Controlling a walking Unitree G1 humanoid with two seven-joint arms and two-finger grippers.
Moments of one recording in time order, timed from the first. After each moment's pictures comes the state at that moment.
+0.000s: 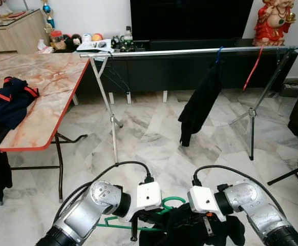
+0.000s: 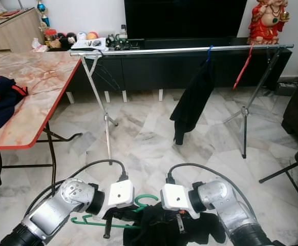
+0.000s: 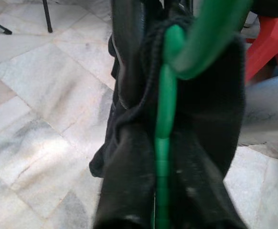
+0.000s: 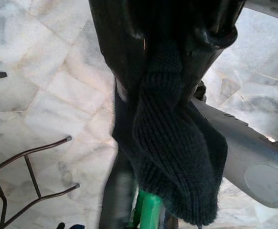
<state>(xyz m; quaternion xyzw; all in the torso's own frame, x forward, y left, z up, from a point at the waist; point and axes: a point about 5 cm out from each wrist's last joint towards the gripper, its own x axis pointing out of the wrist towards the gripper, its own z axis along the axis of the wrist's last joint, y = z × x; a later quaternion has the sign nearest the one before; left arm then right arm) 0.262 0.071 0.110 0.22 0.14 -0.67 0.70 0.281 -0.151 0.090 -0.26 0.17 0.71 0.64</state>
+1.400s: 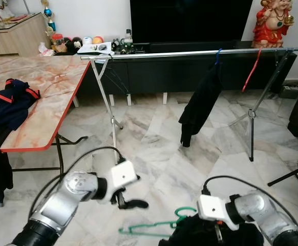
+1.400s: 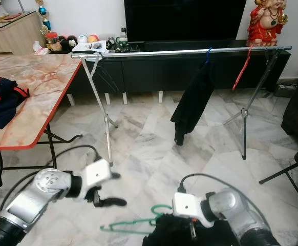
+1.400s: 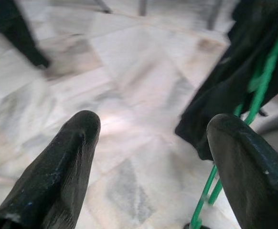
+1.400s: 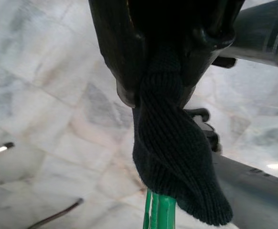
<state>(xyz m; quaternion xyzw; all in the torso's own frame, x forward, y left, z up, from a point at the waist) 0.299 0.142 0.121 0.23 0.14 -0.49 0.83 0.287 -0.196 0.066 -0.30 0.26 0.62 0.68</state>
